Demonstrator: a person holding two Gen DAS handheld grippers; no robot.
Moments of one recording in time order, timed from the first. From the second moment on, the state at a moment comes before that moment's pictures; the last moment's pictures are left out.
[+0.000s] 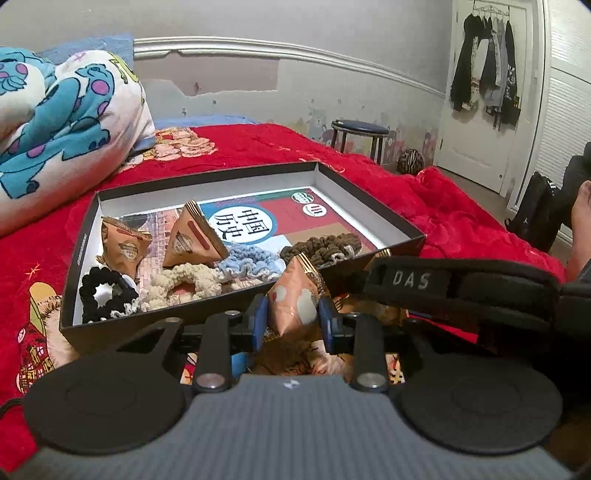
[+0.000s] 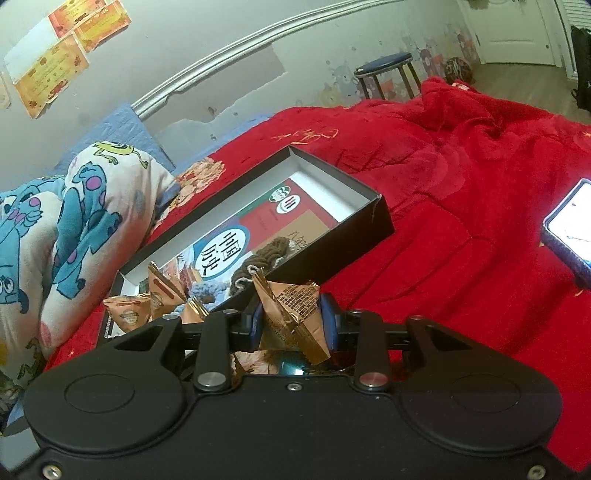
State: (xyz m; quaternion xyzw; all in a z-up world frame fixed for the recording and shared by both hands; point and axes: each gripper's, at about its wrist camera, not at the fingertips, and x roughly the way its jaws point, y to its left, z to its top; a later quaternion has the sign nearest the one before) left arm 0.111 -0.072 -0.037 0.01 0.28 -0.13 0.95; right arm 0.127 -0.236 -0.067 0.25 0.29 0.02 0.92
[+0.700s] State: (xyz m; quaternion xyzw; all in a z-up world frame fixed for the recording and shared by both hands) left arm 0.104 -0.067 -0.025 0.00 0.25 -0.13 0.96; right arm 0.122 -0.242 -0.061 0.28 0.27 0.03 0.92
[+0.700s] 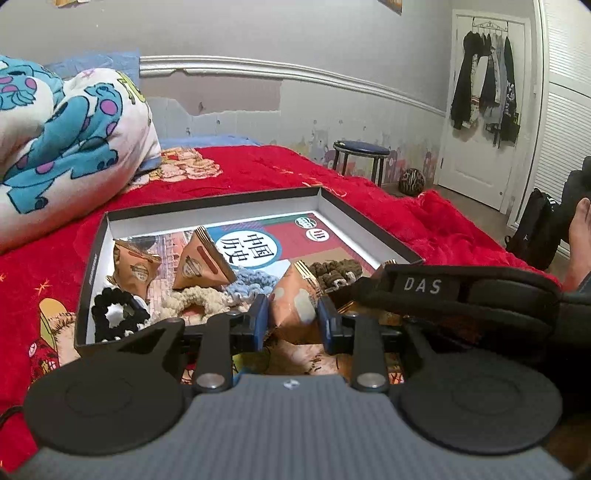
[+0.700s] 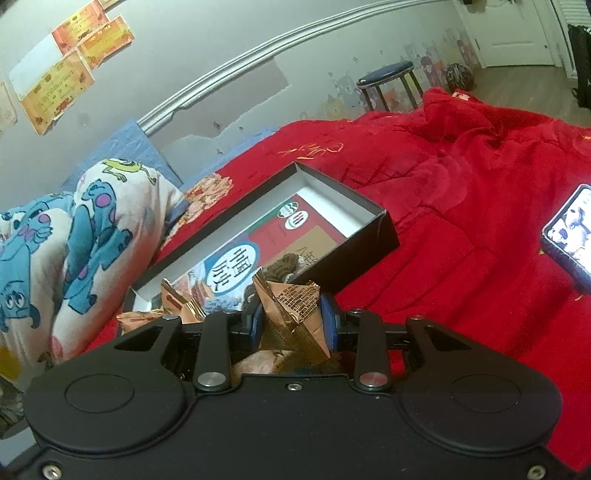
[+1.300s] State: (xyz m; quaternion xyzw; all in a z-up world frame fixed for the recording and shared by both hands) left arm 0.101 -0.062 -0.010 0.00 0.21 -0.12 0.97; right arm 0.119 -0.250 -0.047 0.34 0.22 0.09 0.91
